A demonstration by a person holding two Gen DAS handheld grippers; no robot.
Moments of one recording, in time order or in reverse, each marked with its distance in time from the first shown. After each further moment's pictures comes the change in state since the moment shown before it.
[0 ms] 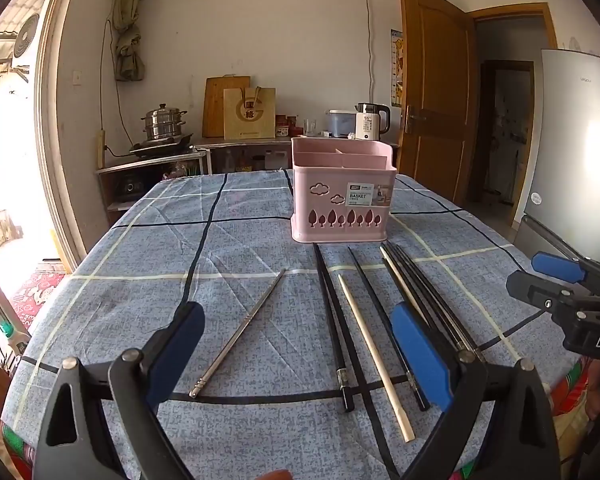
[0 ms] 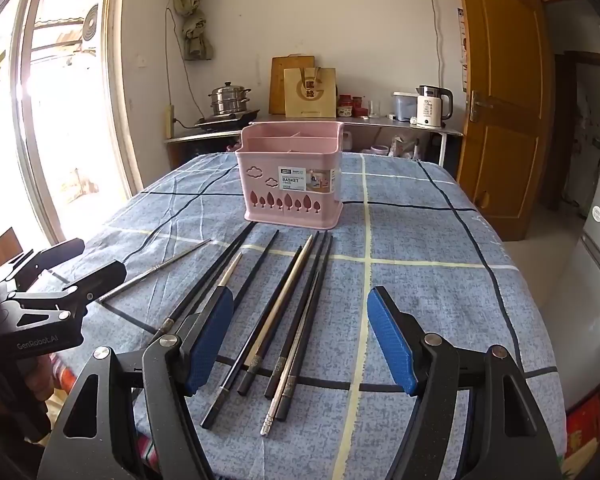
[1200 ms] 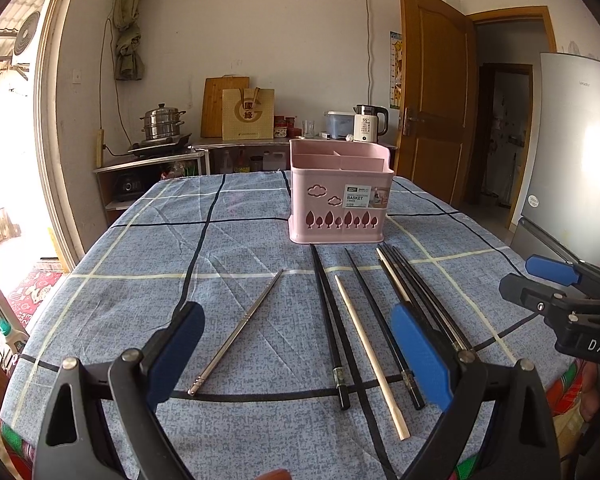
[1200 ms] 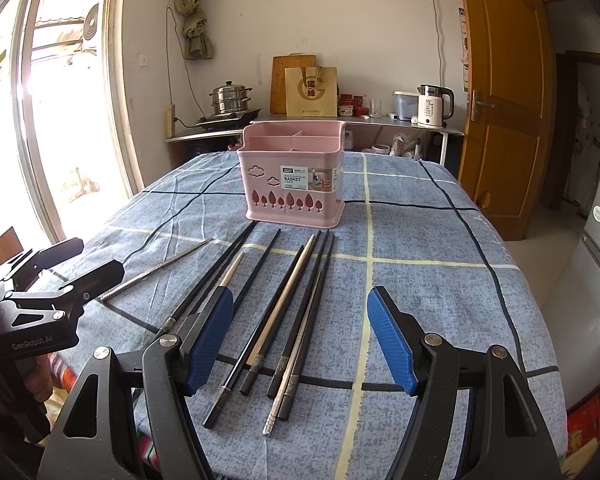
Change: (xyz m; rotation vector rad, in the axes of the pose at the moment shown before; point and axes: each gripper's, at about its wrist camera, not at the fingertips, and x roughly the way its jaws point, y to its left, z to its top) left arm -0.007 -0.003 0.002 -0.003 0.001 -0.008; right arm -0.001 0.001 -0.001 -0.001 0.006 0.001
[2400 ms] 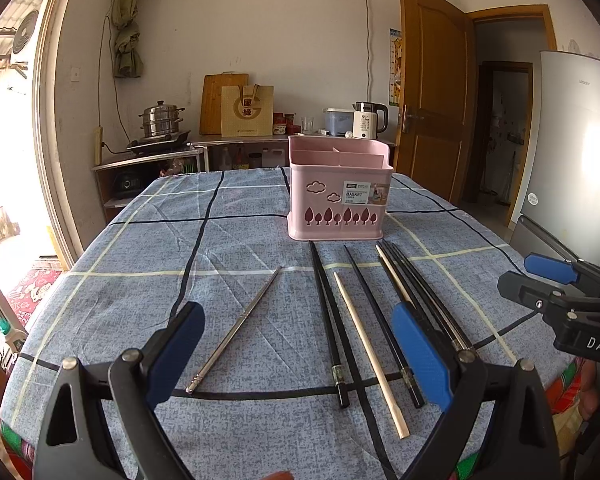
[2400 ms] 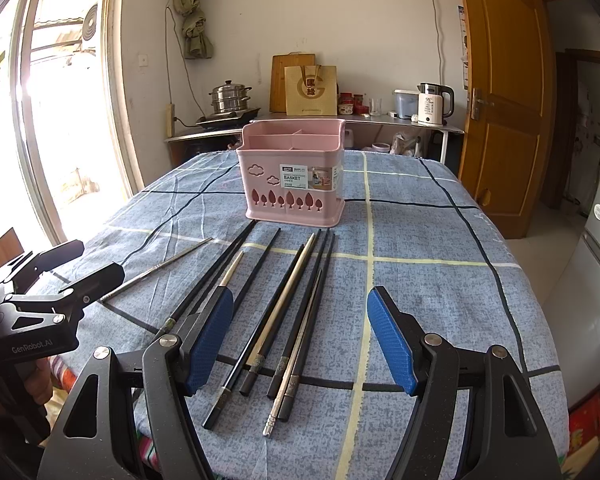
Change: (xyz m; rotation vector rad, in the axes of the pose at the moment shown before) left arm -0.001 0.001 -0.001 -0.002 0.011 -0.005; right arm 0.000 0.000 0.000 0.002 0.004 0.002
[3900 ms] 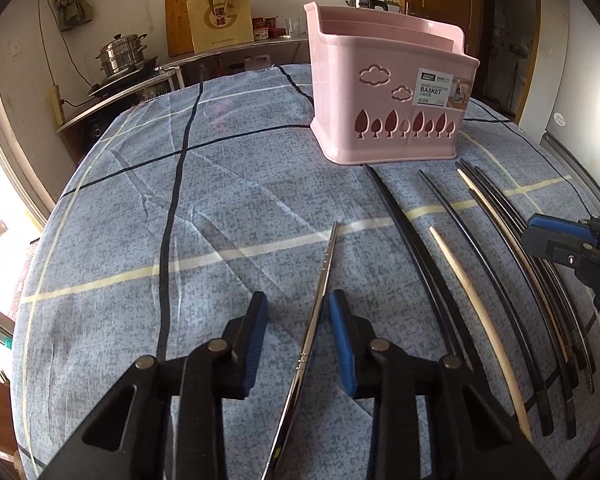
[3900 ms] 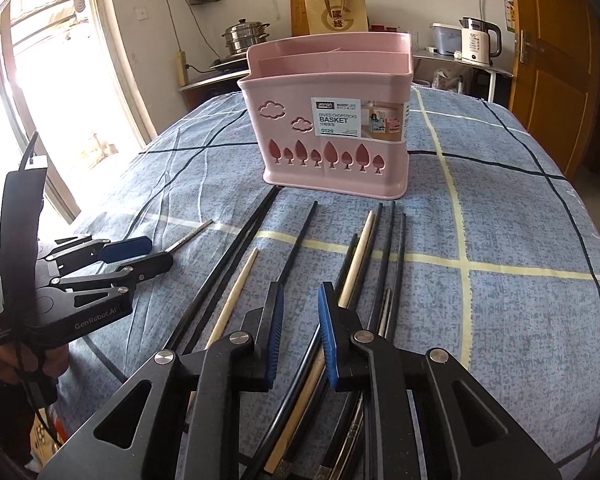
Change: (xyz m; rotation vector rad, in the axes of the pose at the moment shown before) left arm 0.144 0.038 0.017 0.128 0.376 -0.019; right arm 0.130 0.009 0.028 0.033 0.252 0.125
